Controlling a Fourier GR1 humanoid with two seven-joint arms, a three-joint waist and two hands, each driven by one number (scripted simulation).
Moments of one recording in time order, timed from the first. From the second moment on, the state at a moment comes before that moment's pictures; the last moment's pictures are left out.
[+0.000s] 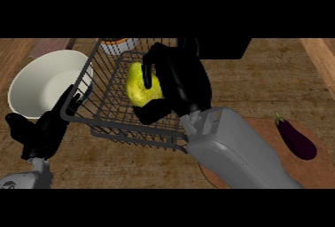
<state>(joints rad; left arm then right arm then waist) -0.08 0.24 0.05 -1.56 0.13 -0.05 0.21 -0.86 -0.03 0.46 -1.52 0.70 -0.02 0.71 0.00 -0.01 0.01</state>
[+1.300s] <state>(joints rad) -0.10 0.21 0.06 -1.56 0.11 -0.08 0.23 -1.03 -0.02 0.50 -1.11 0.46 -0.58 0.53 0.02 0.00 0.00</state>
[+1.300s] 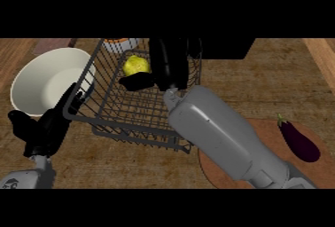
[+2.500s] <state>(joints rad) -0.05 0.21 0.09 -1.58 0.10 -0.08 0.21 -0.72 -0.32 -0.04 -1.52 0.06 -0.54 0.39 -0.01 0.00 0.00</state>
